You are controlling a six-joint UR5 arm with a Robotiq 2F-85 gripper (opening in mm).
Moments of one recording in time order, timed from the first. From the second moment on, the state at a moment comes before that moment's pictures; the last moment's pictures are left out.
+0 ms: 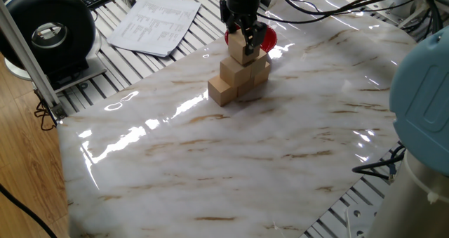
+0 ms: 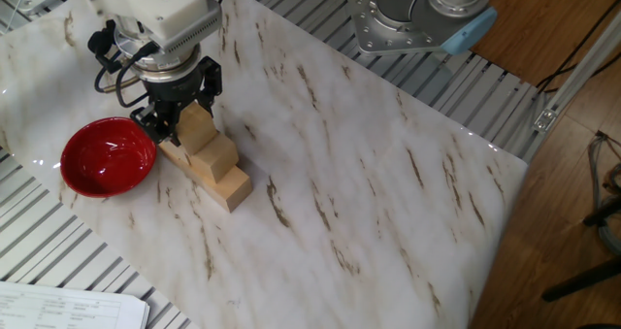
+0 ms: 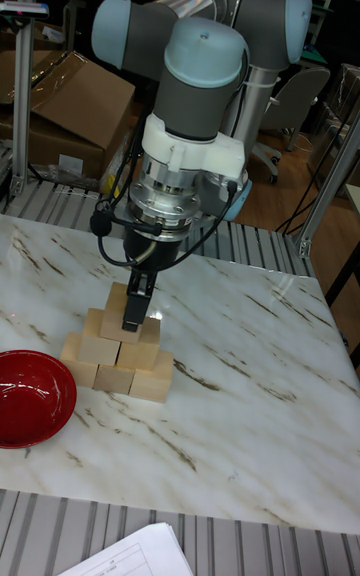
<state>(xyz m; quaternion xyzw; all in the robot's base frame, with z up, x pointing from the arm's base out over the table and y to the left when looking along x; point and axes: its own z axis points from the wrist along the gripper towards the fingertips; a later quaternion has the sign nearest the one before) 0.578 -0.050 0.147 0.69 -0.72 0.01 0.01</state>
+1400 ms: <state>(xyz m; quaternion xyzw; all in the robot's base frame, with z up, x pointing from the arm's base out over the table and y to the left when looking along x) 0.573 -0.049 0.145 0.71 -0.70 0.00 0.01</state>
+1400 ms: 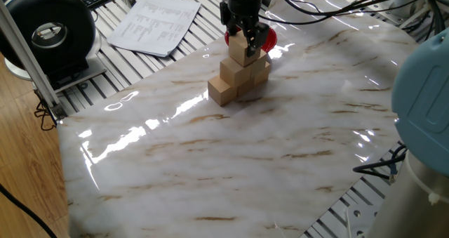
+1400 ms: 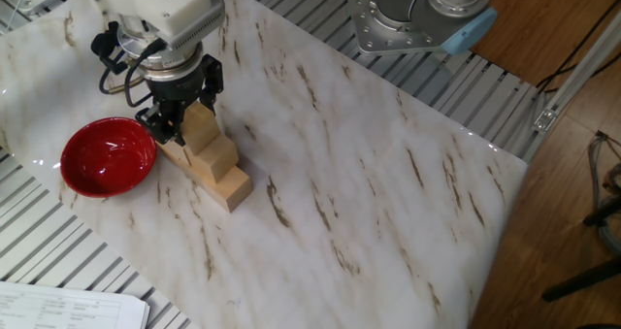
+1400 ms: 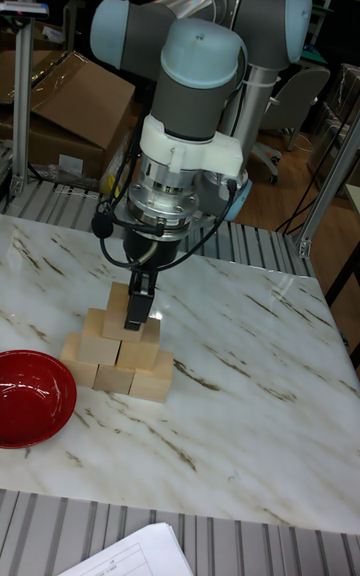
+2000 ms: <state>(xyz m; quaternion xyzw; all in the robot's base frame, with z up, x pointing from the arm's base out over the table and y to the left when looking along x) 0.577 -0.058 0.145 0.73 -0.68 0.02 0.02</state>
